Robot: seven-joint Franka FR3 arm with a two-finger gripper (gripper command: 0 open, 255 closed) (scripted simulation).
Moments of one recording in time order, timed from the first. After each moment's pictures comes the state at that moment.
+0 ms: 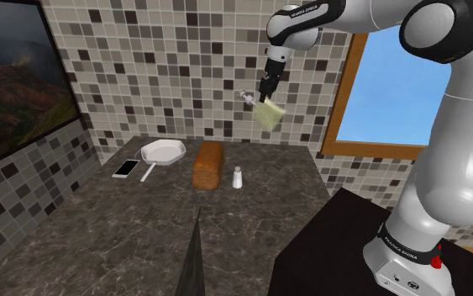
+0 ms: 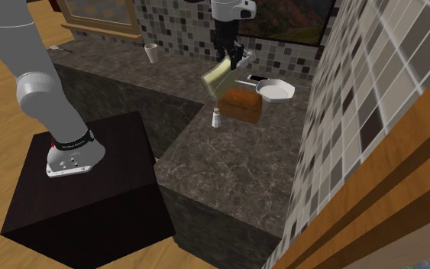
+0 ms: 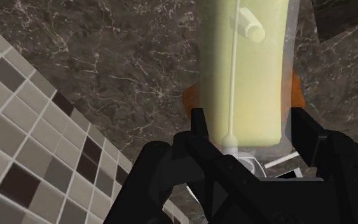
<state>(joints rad) 0.20 0.13 -0.43 -1.74 0.23 1.97 -0.54</state>
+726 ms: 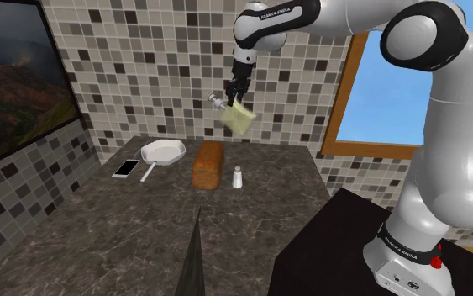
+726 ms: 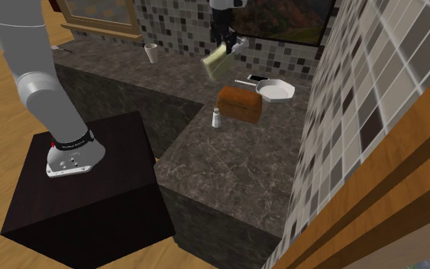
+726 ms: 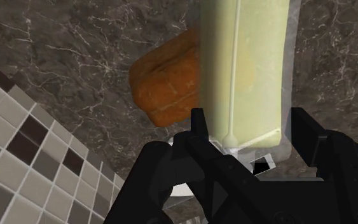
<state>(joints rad) 0.32 0.25 -0.34 -1.60 0.23 1.97 -0.31</state>
